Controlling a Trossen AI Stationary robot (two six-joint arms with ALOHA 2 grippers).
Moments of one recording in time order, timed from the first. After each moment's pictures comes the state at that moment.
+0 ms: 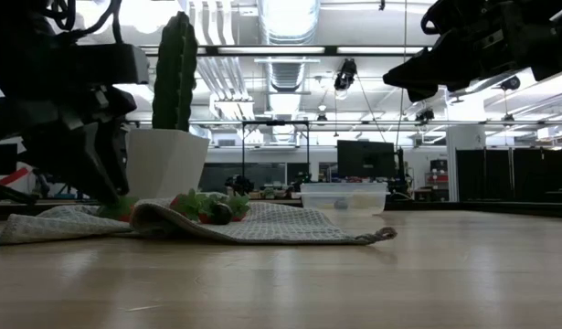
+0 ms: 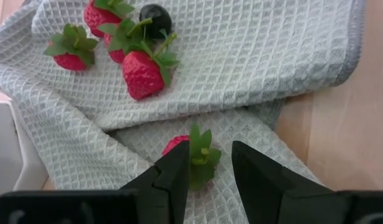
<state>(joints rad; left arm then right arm) -0.58 1.59 0.86 -0.61 -0.55 -0.60 0.05 0.97 0.32 0.42 -0.05 -0.11</state>
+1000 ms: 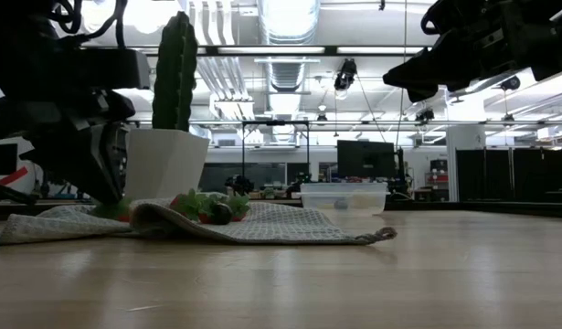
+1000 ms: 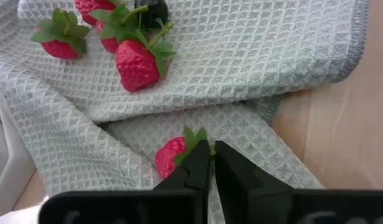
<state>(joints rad) -0.56 1.59 0.86 -0.61 -0.51 -0.62 0.05 0.97 0.32 0.42 -0.05 -0.11</state>
